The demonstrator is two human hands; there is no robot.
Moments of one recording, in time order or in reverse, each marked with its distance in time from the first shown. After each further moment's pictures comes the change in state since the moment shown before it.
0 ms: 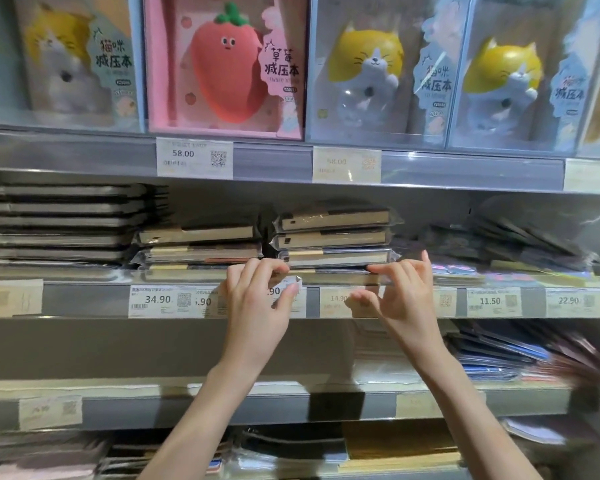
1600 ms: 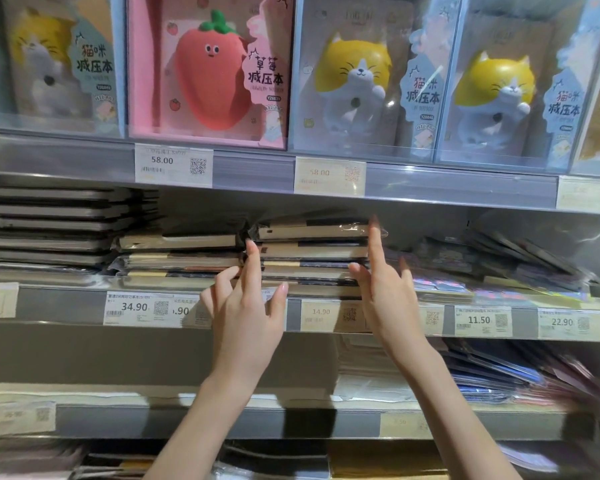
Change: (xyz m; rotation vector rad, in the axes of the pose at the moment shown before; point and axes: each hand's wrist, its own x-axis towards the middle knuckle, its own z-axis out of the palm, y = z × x) left_hand 0.000 0.014 0.018 0.244 0.050 -0.069; right_hand 0.032 -0.016 -0.013 0.072 -0.204 0.127
